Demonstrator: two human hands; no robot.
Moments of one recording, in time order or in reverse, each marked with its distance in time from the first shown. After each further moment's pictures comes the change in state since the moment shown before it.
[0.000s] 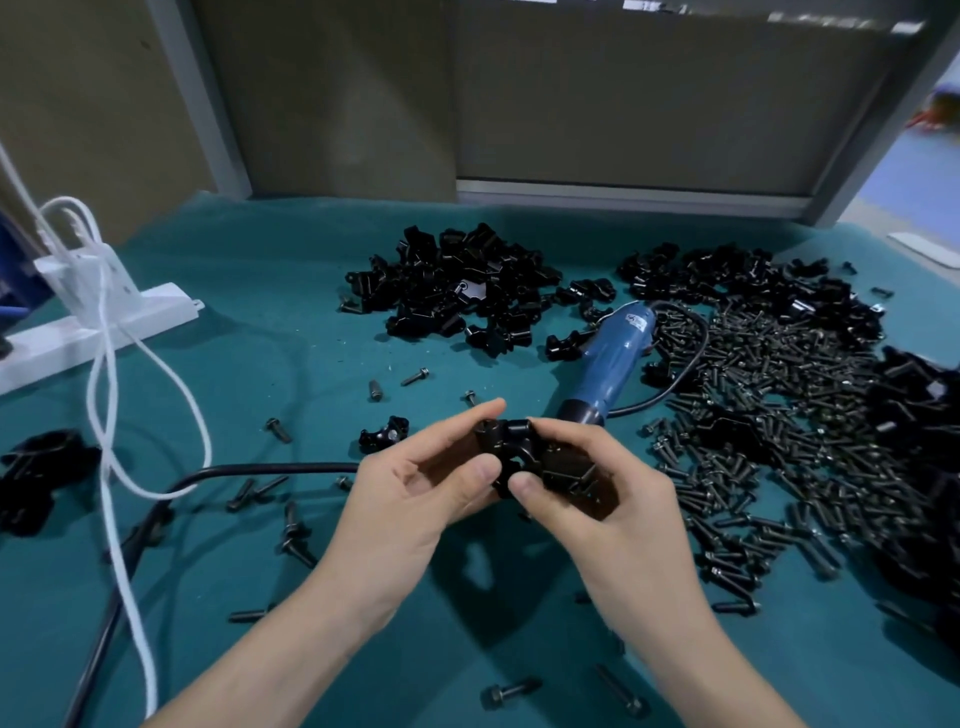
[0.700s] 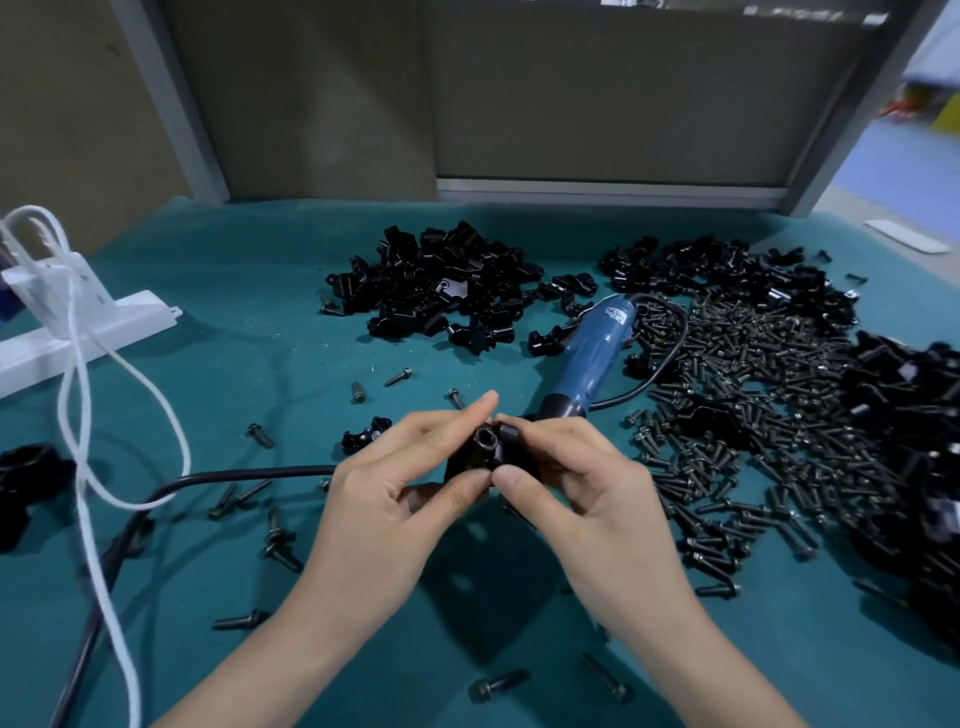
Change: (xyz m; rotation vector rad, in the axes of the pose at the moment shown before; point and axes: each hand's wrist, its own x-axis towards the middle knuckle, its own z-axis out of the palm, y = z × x) left_hand -0.007 0.007 0.002 0.577 -0.038 0.369; right_hand -0.001 0.003 -0.002 -0.069 -0.056 -0.058
